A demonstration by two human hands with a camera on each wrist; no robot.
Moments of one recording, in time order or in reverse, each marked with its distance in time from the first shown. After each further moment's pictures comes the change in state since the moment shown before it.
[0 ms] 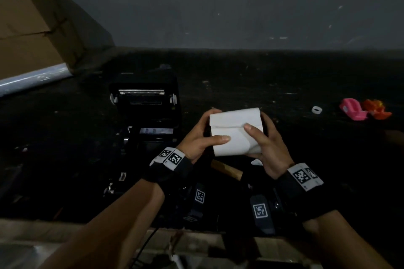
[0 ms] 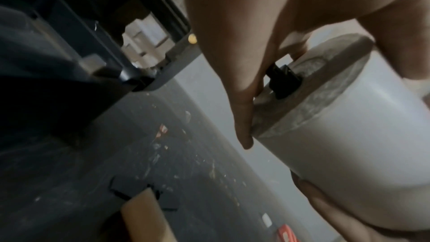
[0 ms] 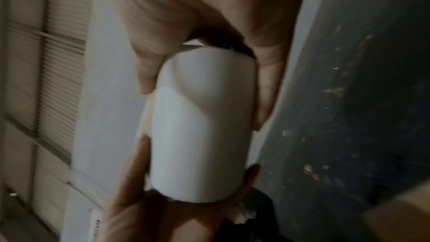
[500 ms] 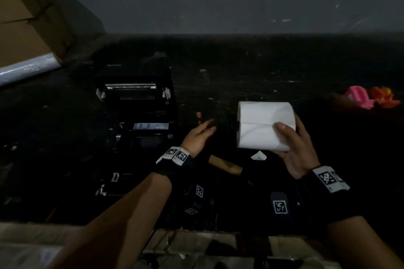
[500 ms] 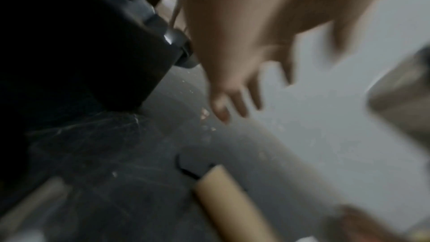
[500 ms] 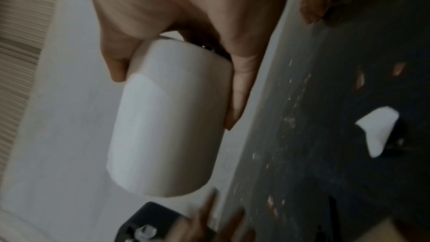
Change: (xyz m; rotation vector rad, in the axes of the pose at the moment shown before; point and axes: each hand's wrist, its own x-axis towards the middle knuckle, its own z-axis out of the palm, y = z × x) left_hand 0.041 -0.056 -0.020 0.186 0.211 -0.314; right_hand 0.024 0.018 -0.052 0.216 0.116 -0.010
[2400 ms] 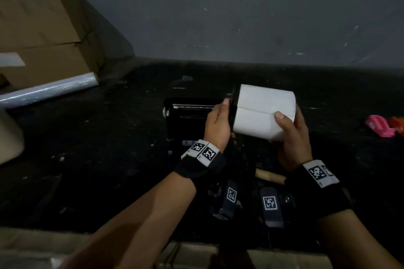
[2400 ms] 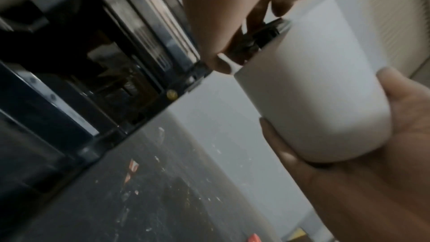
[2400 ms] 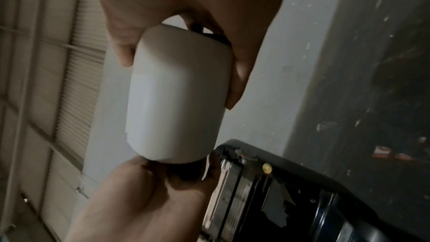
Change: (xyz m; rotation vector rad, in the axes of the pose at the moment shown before) left_hand -0.063 0.095 -0.083 -0.273 0.281 0.368; right_hand -0.039 -0.009 0.173 -0.011 -0.034 -0.326
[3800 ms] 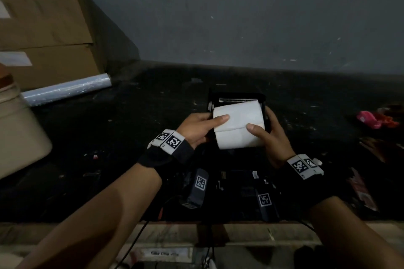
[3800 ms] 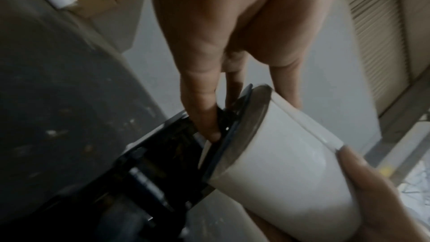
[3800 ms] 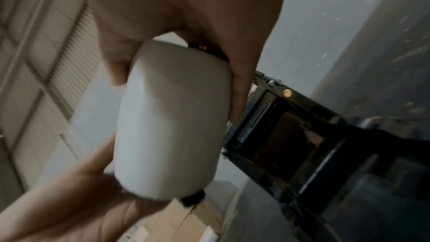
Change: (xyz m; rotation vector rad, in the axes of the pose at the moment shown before) left_hand -0.021 0.054 -0.213 0.081 -0.426 -0.318; right_hand -0.085 0.045 0.140 -0.265 -0.152 0.041
